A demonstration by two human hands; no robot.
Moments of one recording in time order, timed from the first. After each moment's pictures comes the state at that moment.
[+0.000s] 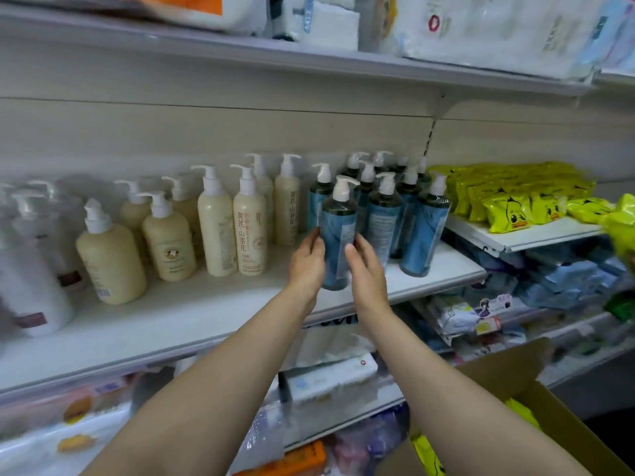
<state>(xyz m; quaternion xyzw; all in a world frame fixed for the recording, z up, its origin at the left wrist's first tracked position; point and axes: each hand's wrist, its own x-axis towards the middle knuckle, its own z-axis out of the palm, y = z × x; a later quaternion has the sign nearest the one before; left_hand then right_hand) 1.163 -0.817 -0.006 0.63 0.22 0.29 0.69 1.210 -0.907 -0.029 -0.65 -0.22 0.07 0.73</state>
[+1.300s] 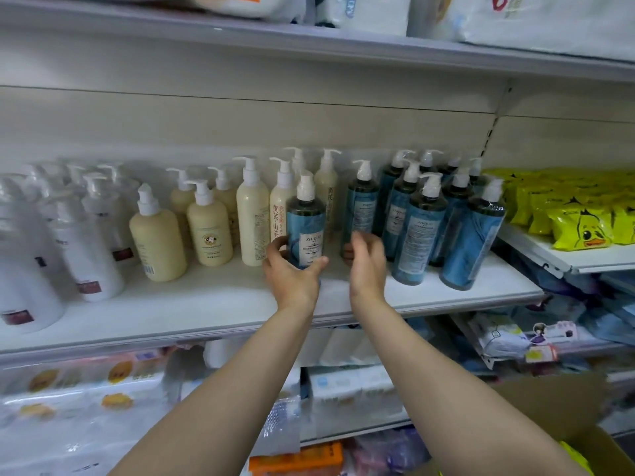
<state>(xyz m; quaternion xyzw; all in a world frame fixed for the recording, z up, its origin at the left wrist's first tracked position) 1.127 -0.784 -0.043 0.59 0.38 0.47 0.54 1.205 -0.852 -0.027 -0.62 -0.16 0.11 0.76</state>
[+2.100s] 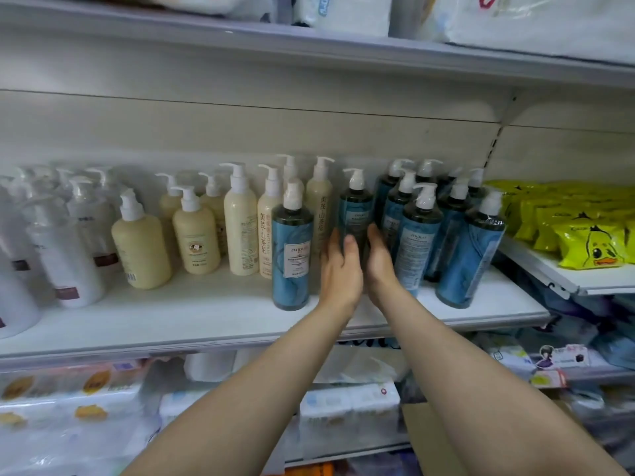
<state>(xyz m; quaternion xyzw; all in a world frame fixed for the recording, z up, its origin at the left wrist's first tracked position) 1.185 -0.841 -0.002 0.68 0.30 0.36 0.57 1.270 -0.859 -0.013 -0.62 -0.20 0.25 0.72</state>
